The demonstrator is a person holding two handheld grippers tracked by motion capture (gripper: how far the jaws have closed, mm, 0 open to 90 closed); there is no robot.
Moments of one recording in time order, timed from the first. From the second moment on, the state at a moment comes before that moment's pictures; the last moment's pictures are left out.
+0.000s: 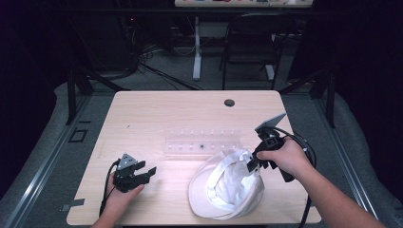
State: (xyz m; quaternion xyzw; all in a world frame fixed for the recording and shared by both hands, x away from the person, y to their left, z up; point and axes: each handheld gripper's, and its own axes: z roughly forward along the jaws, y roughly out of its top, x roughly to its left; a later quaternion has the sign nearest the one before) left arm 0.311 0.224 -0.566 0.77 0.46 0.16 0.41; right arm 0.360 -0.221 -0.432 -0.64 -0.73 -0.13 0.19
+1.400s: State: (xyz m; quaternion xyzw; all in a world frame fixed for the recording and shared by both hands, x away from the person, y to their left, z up) left arm 0.310 0.224 -0.565 0.77 0.46 0.17 0.41; right arm 0.351 -0.219 -0.380 -0.60 -0.66 -0.31 0.34
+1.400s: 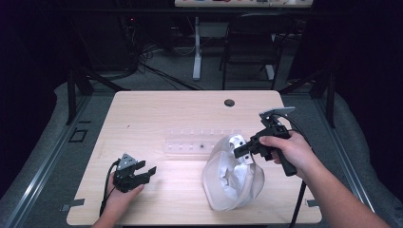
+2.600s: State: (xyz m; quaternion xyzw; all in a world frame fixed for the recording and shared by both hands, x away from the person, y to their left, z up) left arm 0.310 0.221 -0.566 0.78 0.44 0.16 0.41; right arm 0.429 -0.194 -0.316 -0.64 -0.58 -0.43 0.26
